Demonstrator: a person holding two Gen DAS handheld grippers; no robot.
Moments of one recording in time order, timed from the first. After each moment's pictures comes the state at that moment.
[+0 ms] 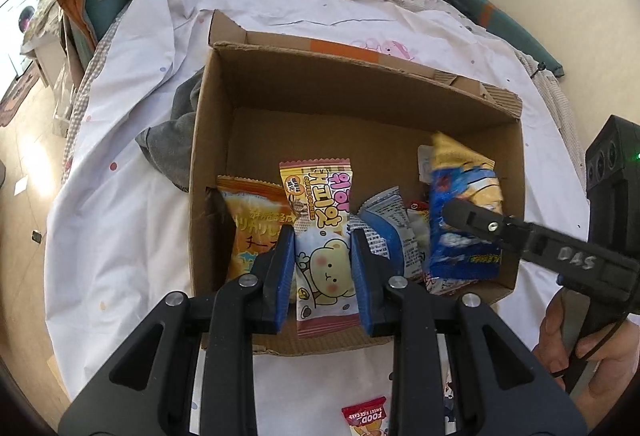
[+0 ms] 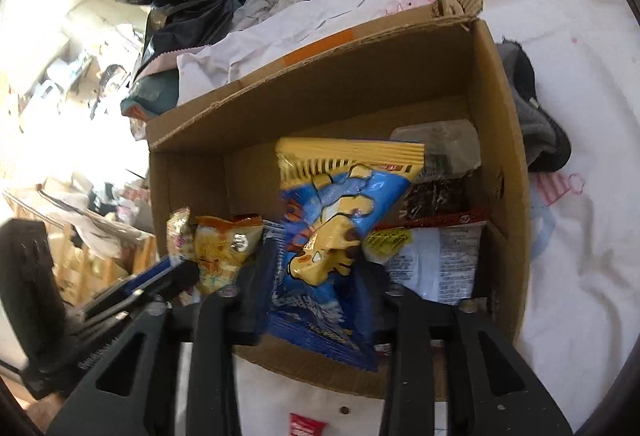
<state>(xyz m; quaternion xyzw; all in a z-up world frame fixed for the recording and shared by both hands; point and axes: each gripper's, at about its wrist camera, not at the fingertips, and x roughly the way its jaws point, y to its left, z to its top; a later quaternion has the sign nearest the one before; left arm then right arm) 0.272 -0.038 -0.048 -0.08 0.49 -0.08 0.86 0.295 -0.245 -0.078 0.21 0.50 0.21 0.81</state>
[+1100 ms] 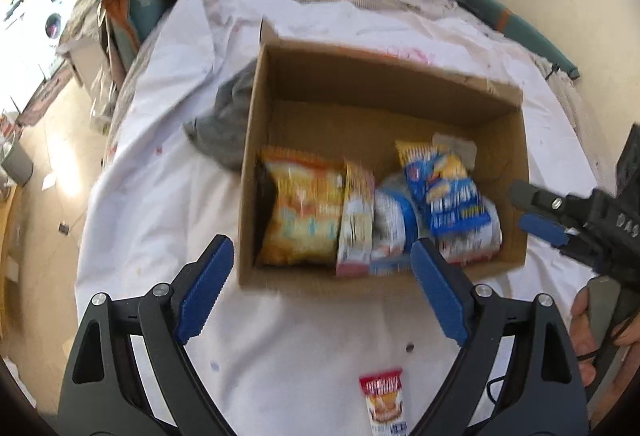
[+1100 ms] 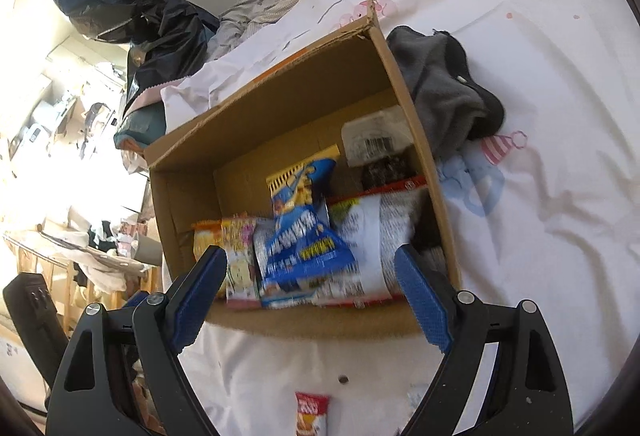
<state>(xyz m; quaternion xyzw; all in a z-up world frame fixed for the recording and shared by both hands) 0.221 -0.031 -0.034 -0.07 0.49 -0.03 0.87 0.249 -0.285 -0.061 0.25 0.49 0.15 0.82</state>
